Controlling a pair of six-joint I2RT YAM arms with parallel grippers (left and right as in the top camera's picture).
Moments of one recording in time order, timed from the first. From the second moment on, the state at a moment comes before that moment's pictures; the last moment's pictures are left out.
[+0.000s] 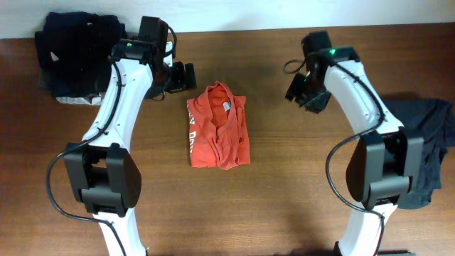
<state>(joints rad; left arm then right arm) -0.17 2.10 1.96 -1.11 0.12 -0.29 0.12 2.06 1.82 -1.16 -0.05 0.63</state>
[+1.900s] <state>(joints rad) -0.01 1.87 1.96 -1.27 0.10 -0.32 0.12 2.05 1.94 -1.36 0.09 0.62</state>
